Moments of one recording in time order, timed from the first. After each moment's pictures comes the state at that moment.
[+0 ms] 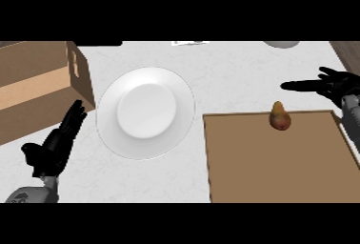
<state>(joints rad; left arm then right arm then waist) -0.06 0.33 -0.07 -1.35 0.16 0.05 -0.13 -0.62 -0.61 0.16 -1.01 -0.31 -0.31 0.88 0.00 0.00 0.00</state>
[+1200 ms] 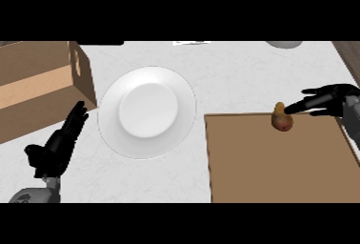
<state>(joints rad) -0.06 0.30 -0.04 -1.35 0.11 0.02 -0.13 -0.67 -0.61 0.16 -0.80 -0.41 0.18 1.02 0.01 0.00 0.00</state>
